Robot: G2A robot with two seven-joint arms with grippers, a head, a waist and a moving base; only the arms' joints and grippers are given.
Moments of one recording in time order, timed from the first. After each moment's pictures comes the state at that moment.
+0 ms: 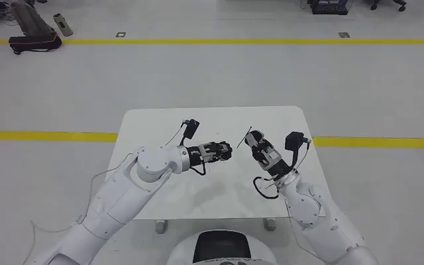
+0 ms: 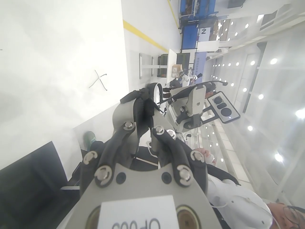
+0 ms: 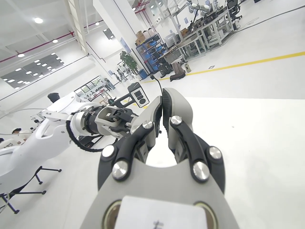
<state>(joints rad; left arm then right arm) 1.18 -1.07 -0.91 -1.72 -0.31 0.33 -0.61 -1.62 -1.11 1.17 -1.79 -0.61 -0.34 -0.09</state>
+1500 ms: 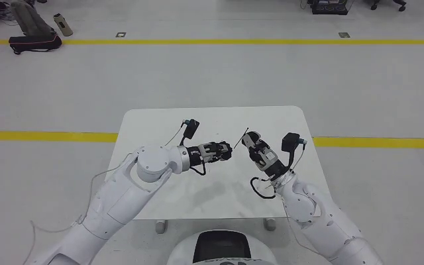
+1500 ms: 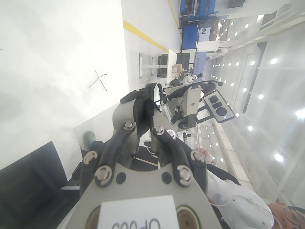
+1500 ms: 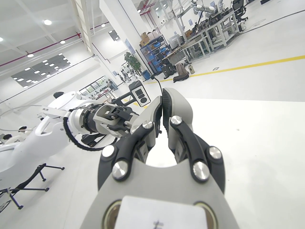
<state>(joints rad) 1.18 -1.07 -0.91 -1.72 -0.31 0.33 -0.61 -1.54 -1.04 1.03 -1.72 -0.57 -0.34 -0.22</state>
